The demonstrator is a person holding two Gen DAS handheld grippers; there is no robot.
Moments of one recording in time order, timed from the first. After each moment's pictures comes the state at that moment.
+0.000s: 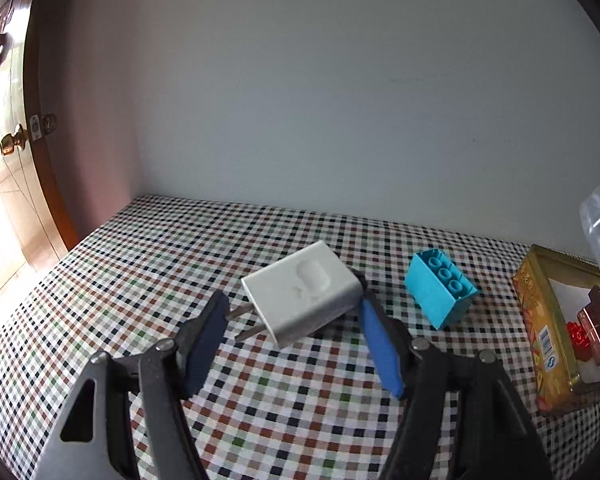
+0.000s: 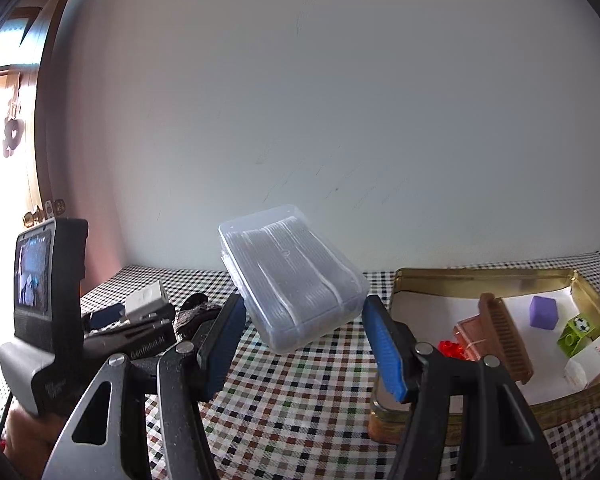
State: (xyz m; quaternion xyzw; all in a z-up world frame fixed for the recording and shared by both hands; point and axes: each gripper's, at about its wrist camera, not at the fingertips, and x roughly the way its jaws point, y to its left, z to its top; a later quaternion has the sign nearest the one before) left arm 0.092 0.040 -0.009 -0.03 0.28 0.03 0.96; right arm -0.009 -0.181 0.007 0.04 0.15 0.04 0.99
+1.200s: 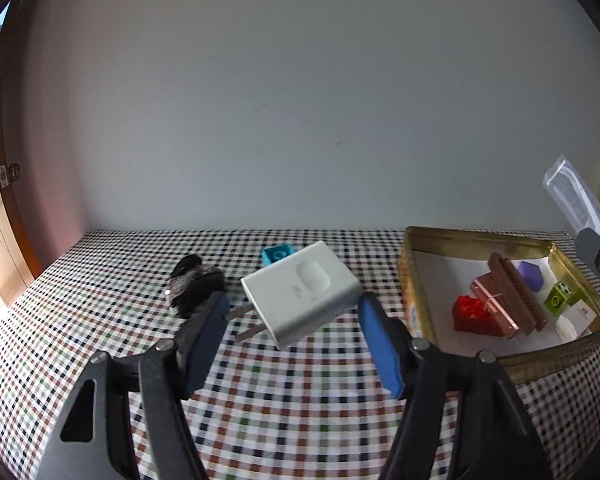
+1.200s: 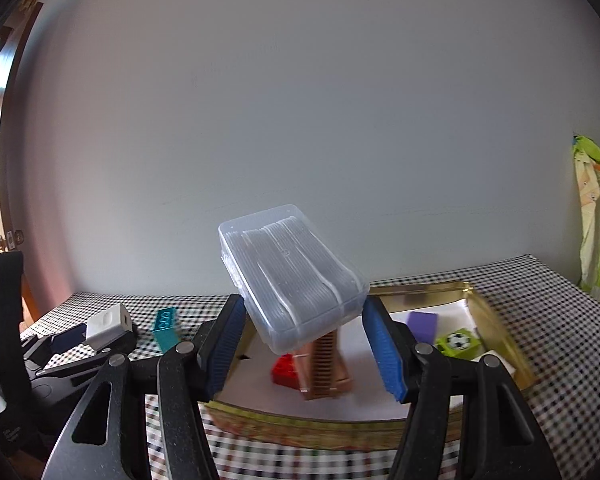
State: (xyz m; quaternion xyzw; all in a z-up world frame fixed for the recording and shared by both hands) left arm 0.030 -0.081 0.010 0.01 0.24 -0.05 0.97; right arm -0.064 -0.291 0.023 0.06 0.11 -0.06 0.99
